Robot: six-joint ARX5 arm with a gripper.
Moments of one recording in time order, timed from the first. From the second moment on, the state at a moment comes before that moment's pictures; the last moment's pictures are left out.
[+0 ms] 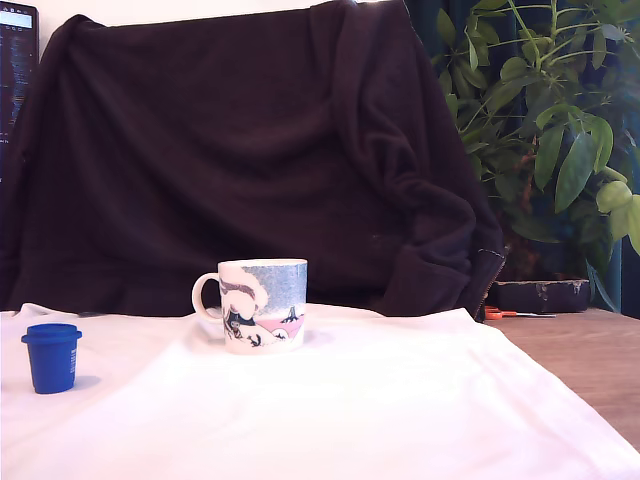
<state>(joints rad) 0.00 0.00 0.01 -0.01 0.00 -0.01</state>
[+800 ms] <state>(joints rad) -0.04 0.00 0.02 0.16 0.32 -0.18</state>
